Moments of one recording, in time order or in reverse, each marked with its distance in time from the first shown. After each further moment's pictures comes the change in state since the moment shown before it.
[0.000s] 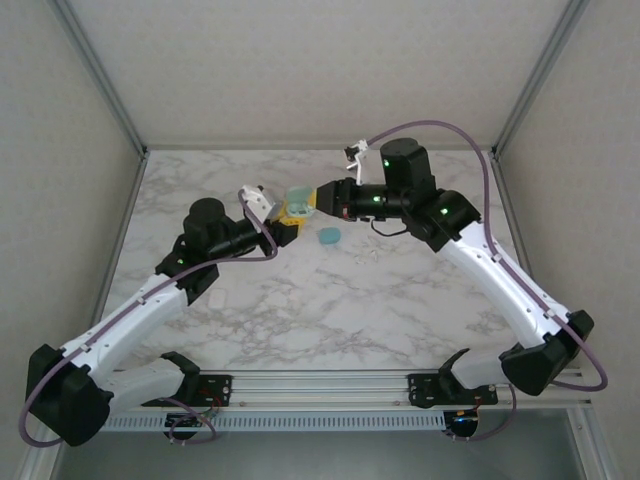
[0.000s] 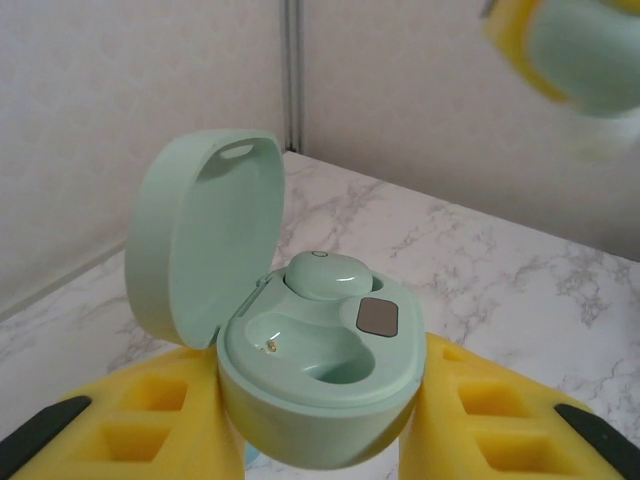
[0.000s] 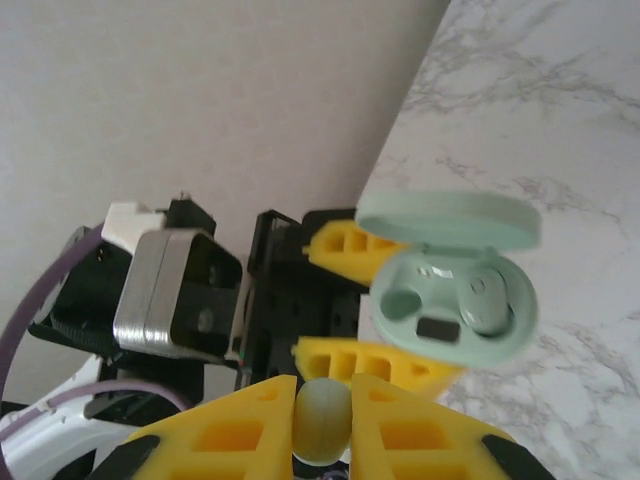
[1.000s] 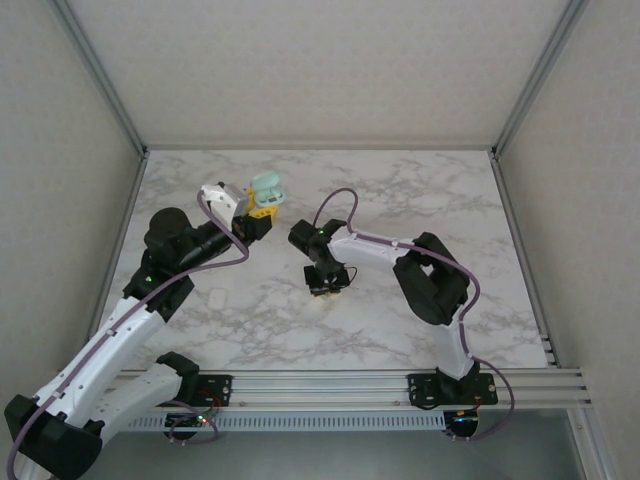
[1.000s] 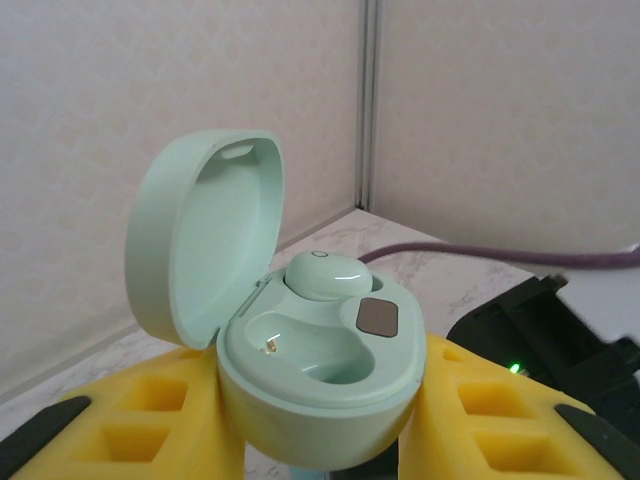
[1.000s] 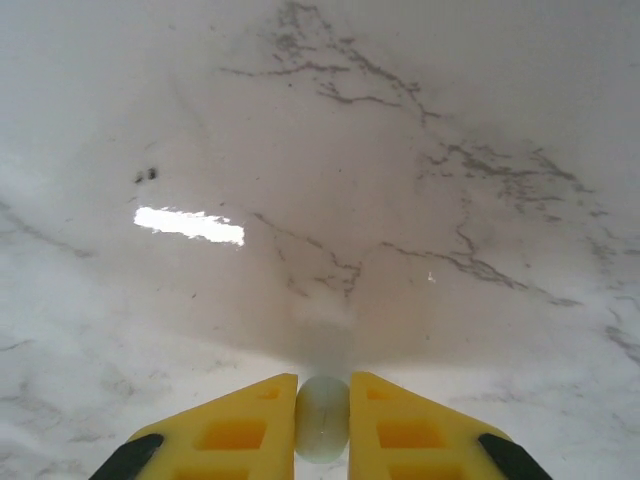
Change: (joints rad) left arm 0.082 -0.207 -0.002 -0.069 -0.093 -0.037; right arm 0.209 0.621 -0.075 -0.400 0.509 -0.087
